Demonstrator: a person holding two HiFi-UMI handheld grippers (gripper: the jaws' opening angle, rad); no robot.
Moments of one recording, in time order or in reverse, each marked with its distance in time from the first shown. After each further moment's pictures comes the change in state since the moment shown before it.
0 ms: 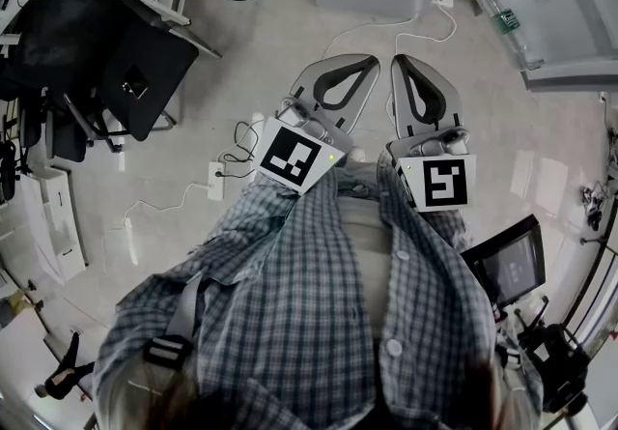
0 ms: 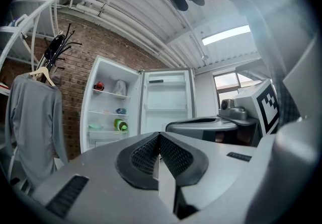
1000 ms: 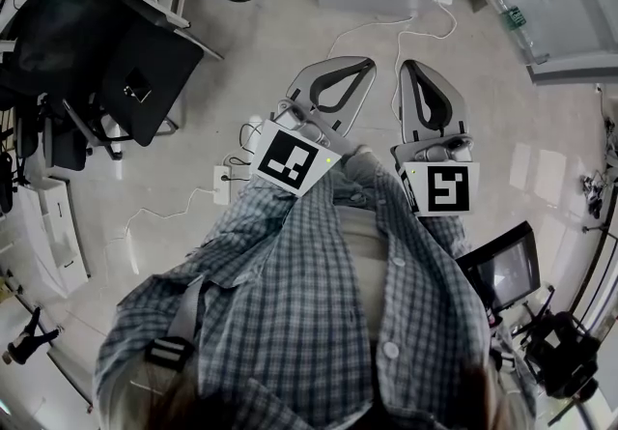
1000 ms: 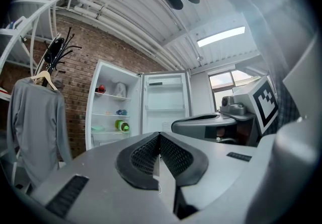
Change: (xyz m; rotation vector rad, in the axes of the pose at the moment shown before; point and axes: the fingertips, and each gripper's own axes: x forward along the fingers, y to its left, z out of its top) left arm -0.066 0.032 -0.003 0.034 -0.011 -0.040; right arm 0.008 0.057 0.003 -0.023 0.021 -0.085
